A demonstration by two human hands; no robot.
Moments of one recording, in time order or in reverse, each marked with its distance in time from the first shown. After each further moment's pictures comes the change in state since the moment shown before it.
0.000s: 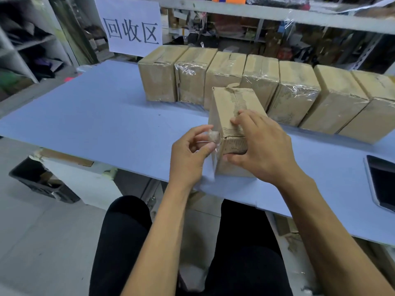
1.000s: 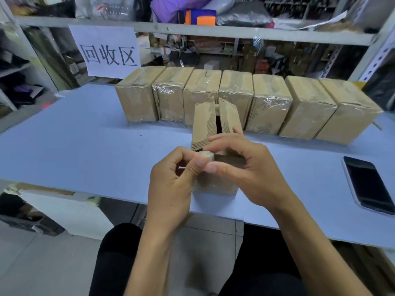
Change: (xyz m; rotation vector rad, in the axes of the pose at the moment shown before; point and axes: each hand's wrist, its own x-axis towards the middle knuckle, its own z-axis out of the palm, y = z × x) left_hand -0.033 0.053 0.009 0.025 -0.066 0.144; right_hand -0.020 -0.003 -0.018 0.842 0.107 -0.104
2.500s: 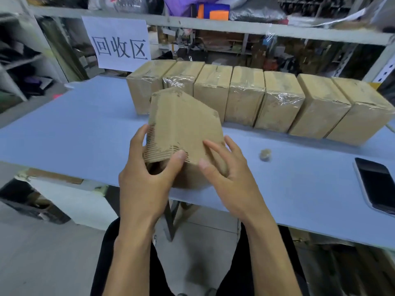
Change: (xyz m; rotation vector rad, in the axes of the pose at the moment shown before) left_hand -0.013 -0.007 -0.053 0.329 0.248 -0.174; right_hand -0.020 -0.003 0.059 0.064 0.062 0.501
